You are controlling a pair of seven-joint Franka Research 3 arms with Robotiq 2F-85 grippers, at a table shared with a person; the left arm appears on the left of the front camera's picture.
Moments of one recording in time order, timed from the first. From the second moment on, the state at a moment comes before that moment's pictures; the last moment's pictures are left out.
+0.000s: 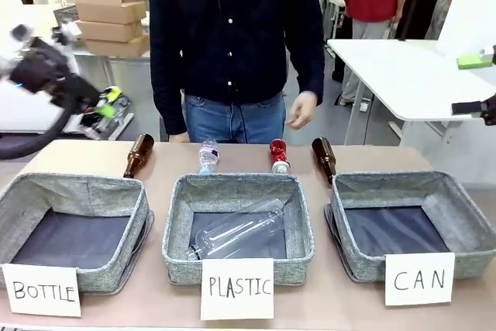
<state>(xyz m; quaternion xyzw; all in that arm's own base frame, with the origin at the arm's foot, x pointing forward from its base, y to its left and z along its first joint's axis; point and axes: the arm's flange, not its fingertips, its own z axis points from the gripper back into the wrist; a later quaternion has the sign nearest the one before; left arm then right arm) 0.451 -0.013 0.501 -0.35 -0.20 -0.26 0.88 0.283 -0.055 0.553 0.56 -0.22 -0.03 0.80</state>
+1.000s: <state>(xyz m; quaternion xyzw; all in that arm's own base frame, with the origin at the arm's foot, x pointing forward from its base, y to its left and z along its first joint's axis) 0.382 -0.058 0.477 -0.44 -0.13 -0.44 0.78 0.278 -0.065 0.563 0.54 -0.23 -0.02 0.81</state>
